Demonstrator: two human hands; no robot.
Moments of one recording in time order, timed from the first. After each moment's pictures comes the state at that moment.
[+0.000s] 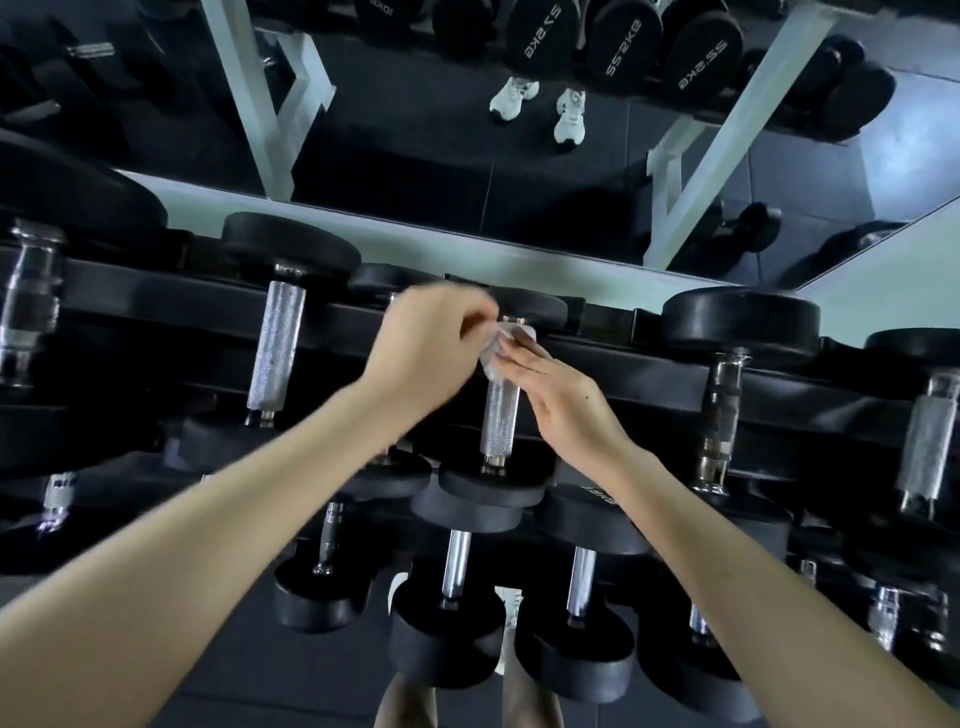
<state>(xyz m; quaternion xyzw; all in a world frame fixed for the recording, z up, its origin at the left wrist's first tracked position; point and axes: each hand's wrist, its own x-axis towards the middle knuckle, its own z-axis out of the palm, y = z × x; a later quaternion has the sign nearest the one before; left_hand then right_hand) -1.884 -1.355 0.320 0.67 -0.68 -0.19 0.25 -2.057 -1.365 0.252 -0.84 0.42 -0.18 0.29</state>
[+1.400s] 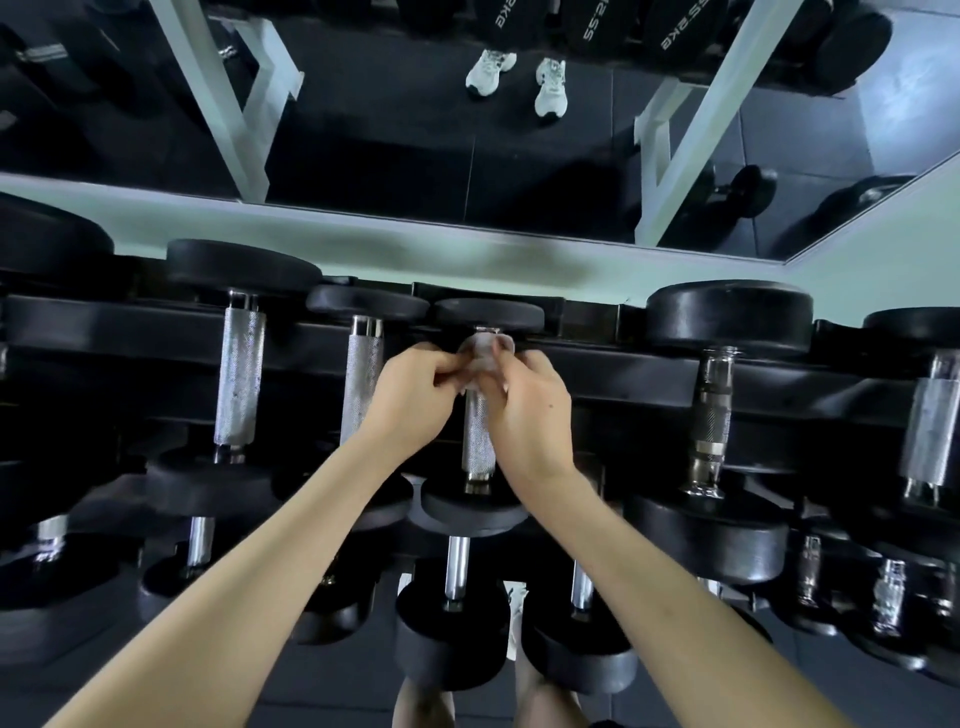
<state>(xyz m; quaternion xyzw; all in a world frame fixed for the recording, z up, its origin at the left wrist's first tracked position) -1.901 -1.356 0.279 0.72 -0.55 -0.38 0.20 -2.022 -1.354 0.258 -0.68 0.61 -0.27 0.31</state>
